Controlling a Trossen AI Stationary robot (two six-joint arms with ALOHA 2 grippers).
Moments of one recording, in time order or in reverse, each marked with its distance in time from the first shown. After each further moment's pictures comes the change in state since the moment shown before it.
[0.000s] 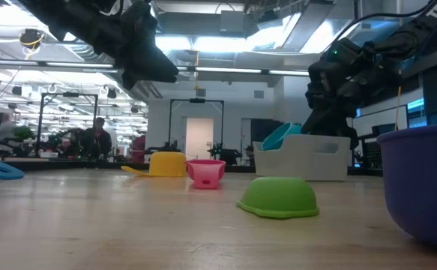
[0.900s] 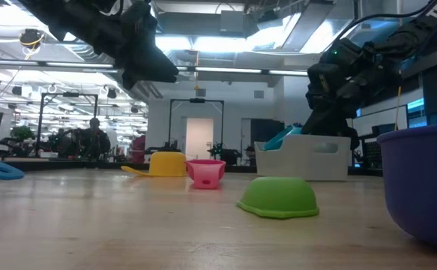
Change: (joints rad) left arm 0.000 0.000 0.000 0.000 0.000 0.000; right arm 0.000 0.000 0.000 -0.006 0.023 0.000
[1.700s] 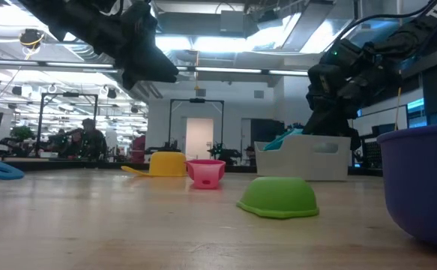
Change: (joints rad) left arm 0.000 0.000 0.000 0.000 0.000 0.000; right arm 0.000 0.000 0.000 -0.017 -0.001 0.000
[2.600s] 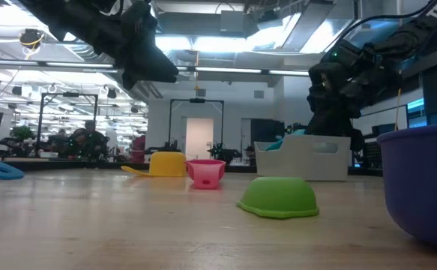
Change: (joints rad) left arm 0.000 0.000 0.000 0.000 0.000 0.000; right arm 0.000 0.000 0.000 -0.020 -0.052 0.048
